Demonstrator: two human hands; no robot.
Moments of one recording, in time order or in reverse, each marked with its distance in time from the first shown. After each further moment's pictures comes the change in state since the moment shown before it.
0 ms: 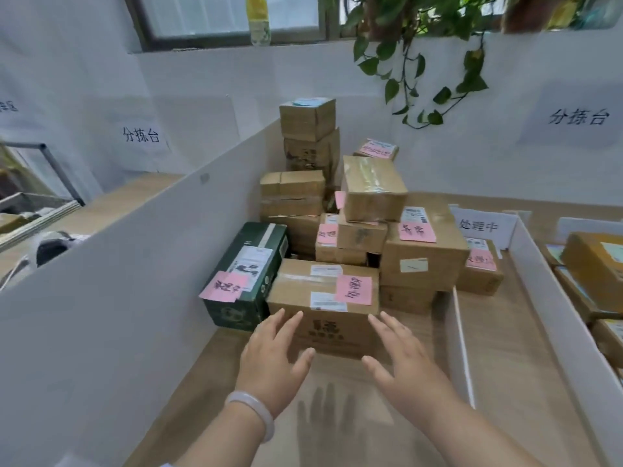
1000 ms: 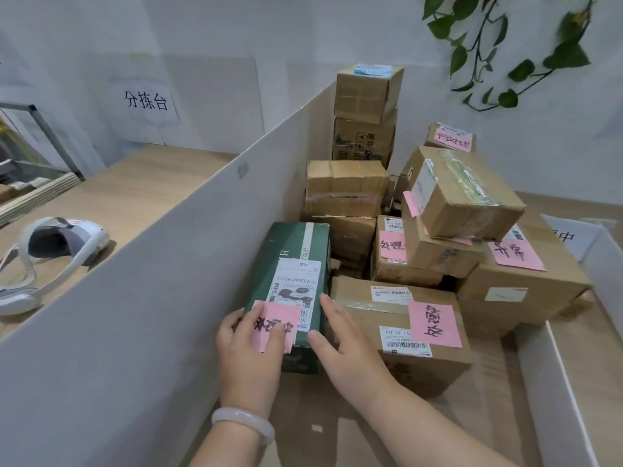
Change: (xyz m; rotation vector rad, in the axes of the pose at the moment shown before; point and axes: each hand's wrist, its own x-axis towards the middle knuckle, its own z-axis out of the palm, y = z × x) left_hand 0.091 -0.098 -0.046 -0.559 0.363 -0.429; right_hand 0.145 -0.150 0.089 0.371 -0.062 -0.054
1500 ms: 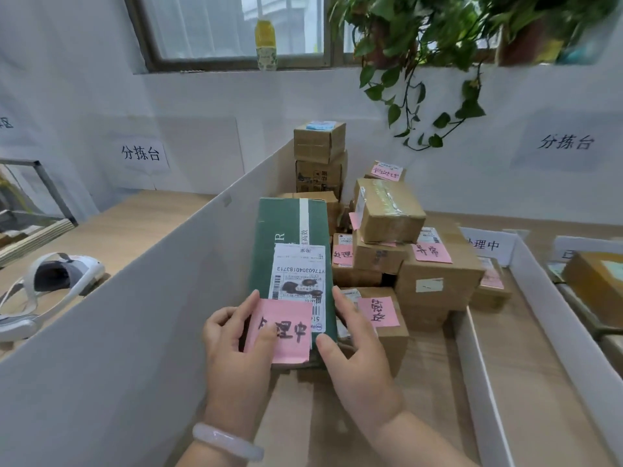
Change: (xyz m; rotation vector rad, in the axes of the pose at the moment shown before) left_hand -0.114 0.075 -0.042 -0.399 -0.071 0.215; right_hand -0.132 -0.025 -0.052 0.370 0.354 -0.141
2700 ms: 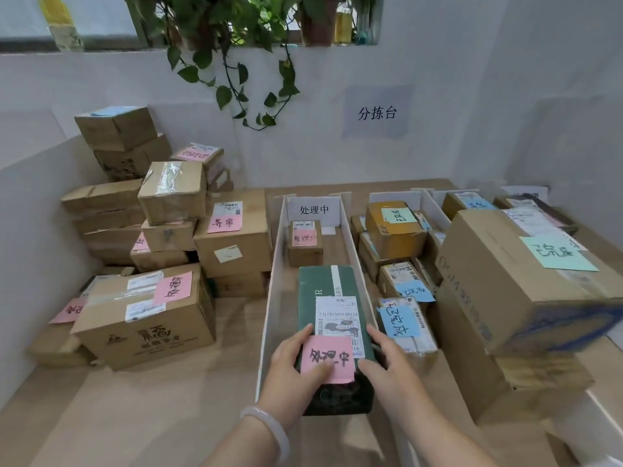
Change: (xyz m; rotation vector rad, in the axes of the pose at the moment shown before) left_hand -0.254 -0.014 0.312 0.158 -0.764 -0.251; right_hand -0.141 0.140 -0.388 -0.029 0.251 0.498
